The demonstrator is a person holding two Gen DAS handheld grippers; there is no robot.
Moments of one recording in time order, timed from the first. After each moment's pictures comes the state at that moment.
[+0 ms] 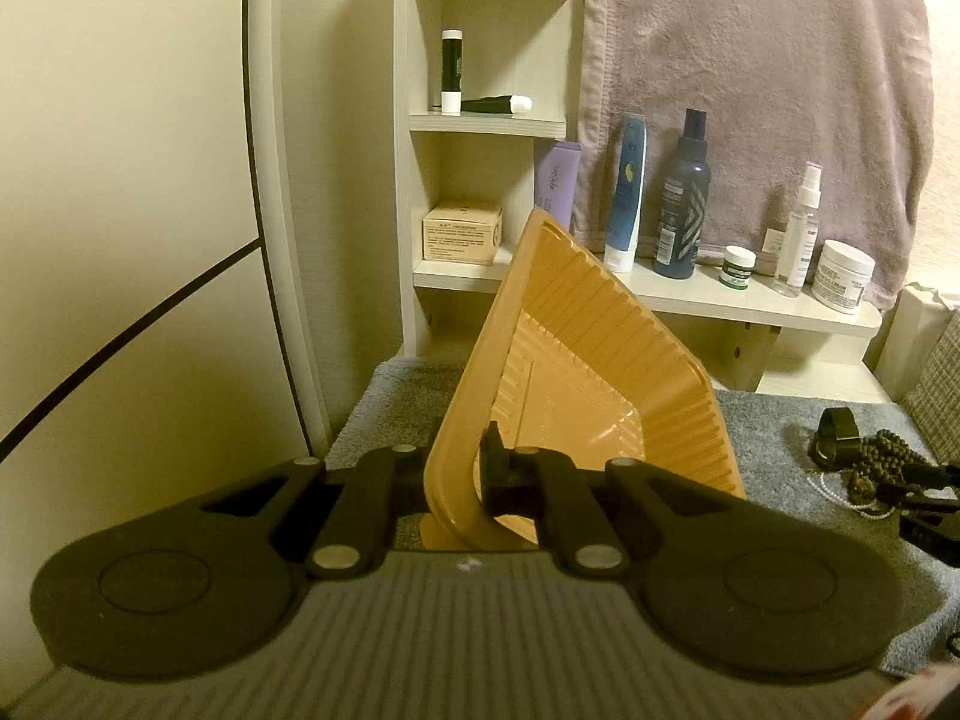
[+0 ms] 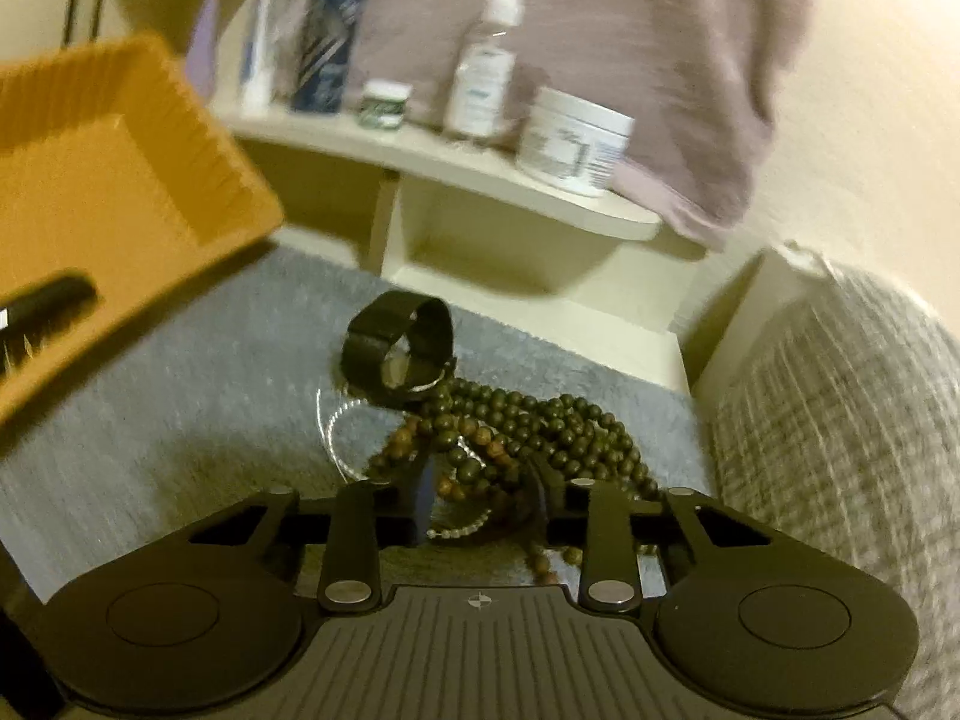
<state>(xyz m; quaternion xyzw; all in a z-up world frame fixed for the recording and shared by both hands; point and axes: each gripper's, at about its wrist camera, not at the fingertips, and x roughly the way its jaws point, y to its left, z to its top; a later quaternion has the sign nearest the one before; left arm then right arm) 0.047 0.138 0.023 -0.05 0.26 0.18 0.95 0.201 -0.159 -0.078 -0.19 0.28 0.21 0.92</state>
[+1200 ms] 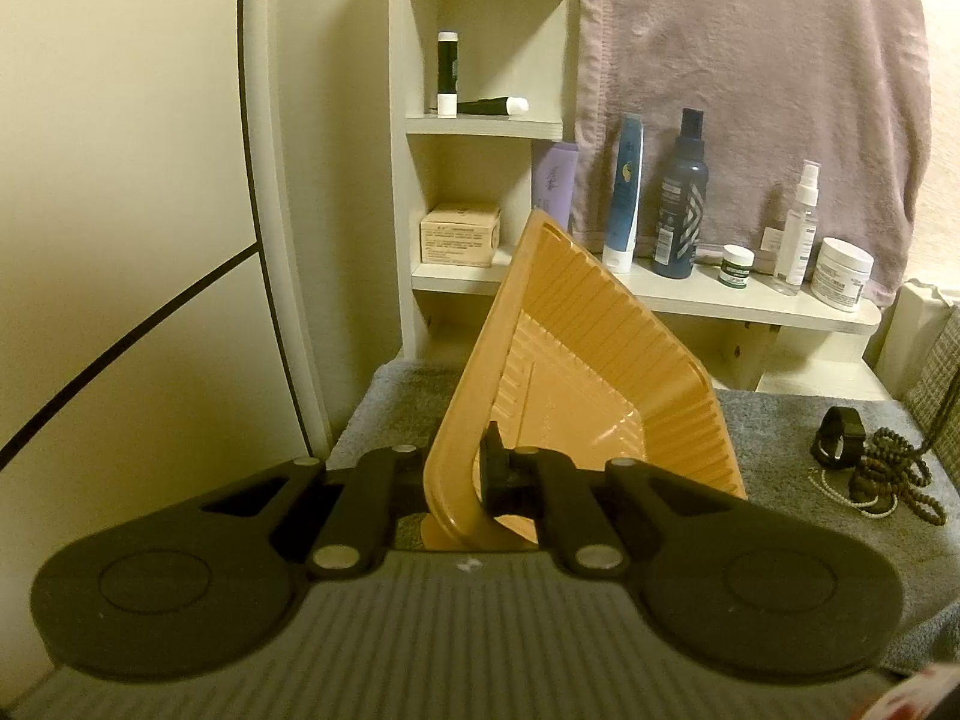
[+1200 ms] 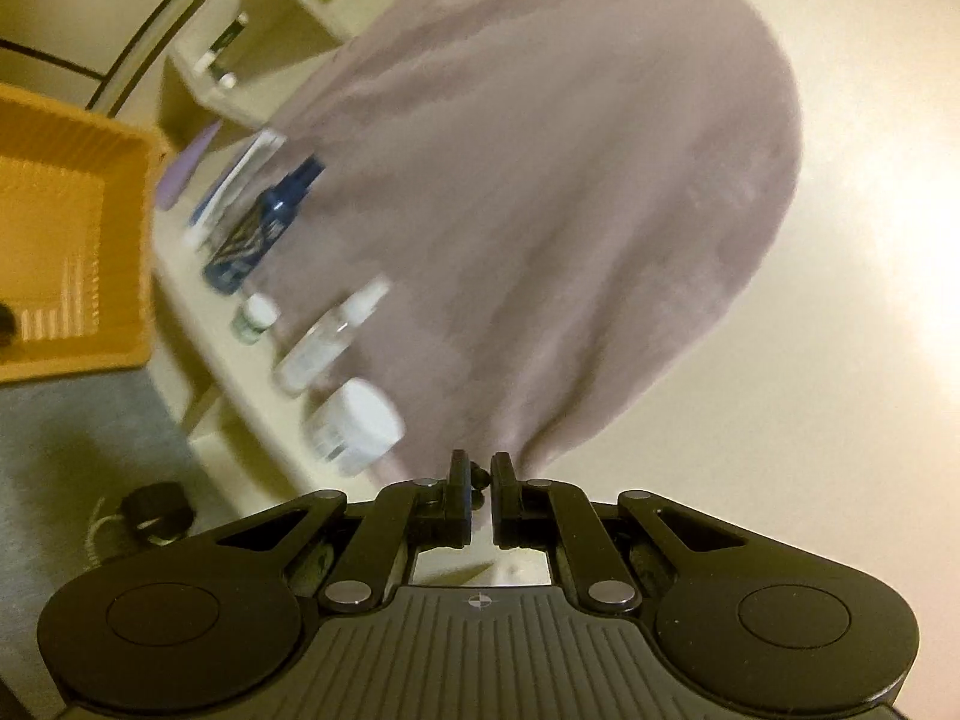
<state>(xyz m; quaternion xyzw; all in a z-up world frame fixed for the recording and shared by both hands) 0.047 0.138 0.022 -0.05 0.26 0.18 0.95 0.182 -0.204 0.074 -0.40 0.03 0.18 0.90</state>
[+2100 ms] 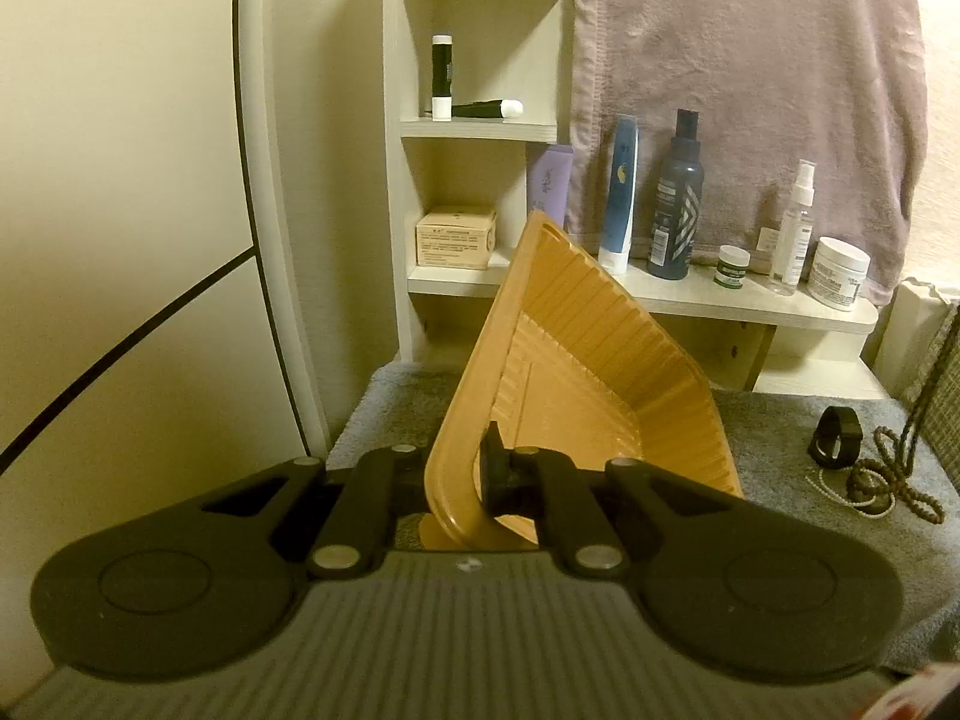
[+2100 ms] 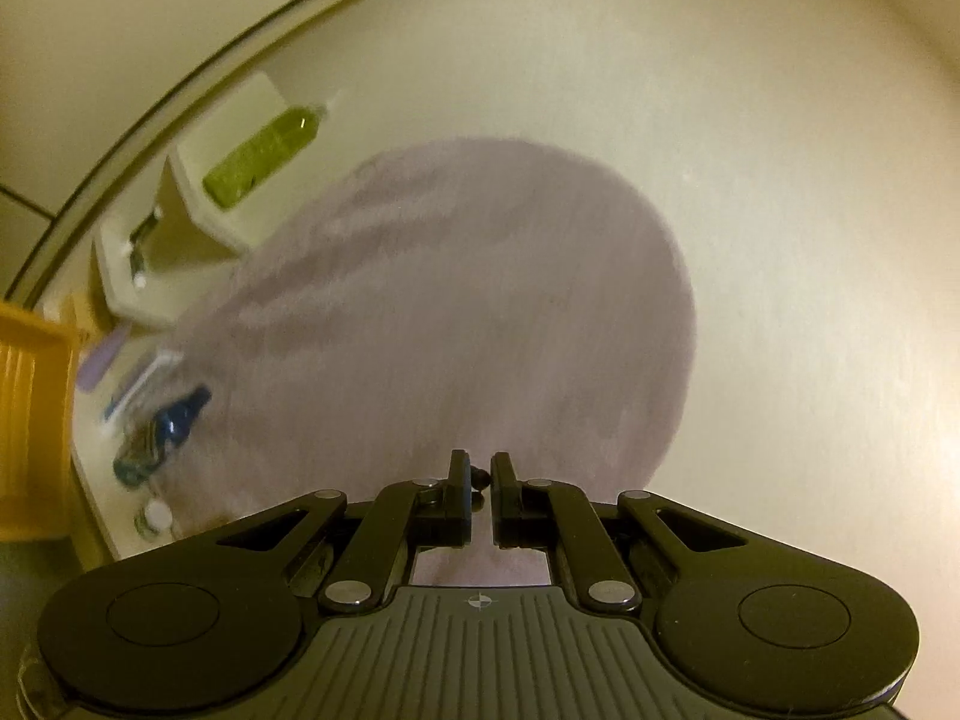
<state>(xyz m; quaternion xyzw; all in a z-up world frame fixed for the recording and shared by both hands) 0.048 0.134 0.024 -0.04 0.26 0.18 0.95 0.162 -0.183 0.217 -0.40 -0.12 0.20 0.89</state>
